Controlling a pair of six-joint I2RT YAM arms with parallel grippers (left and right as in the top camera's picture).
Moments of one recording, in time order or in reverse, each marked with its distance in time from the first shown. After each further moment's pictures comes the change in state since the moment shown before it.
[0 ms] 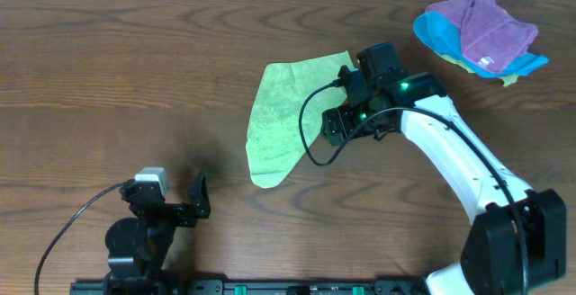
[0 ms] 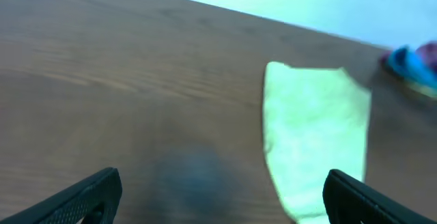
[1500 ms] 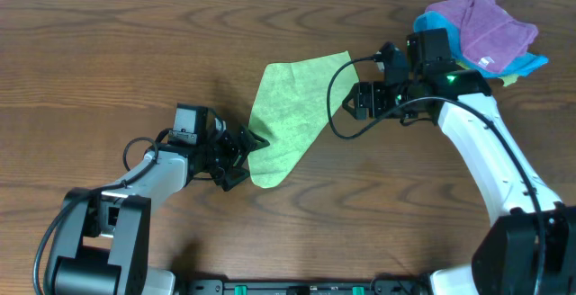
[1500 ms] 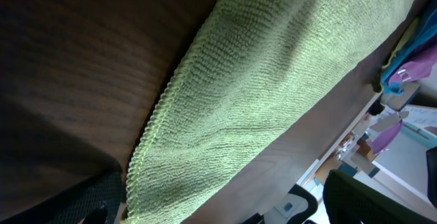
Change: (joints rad) left arm -0.174 1.580 0.480 0.297 0.533 -0.737; right arm -0.195 -0.047 0.002 0.080 -0.154 0.074
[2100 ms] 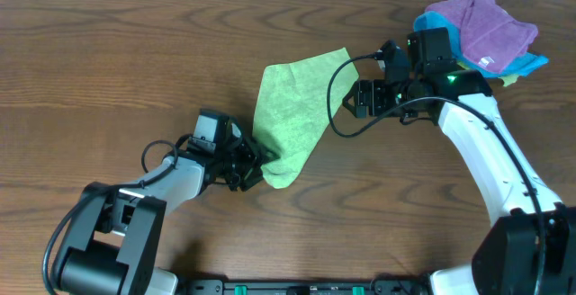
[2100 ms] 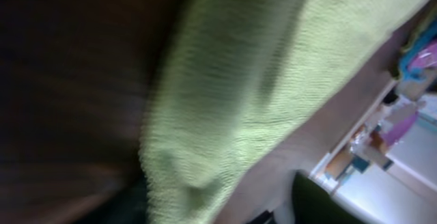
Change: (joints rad) left arm -0.127 0.021 -0.040 0.119 -0.054 -0.098; right arm 0.000 -0.001 0.000 0.013 0.000 0.021
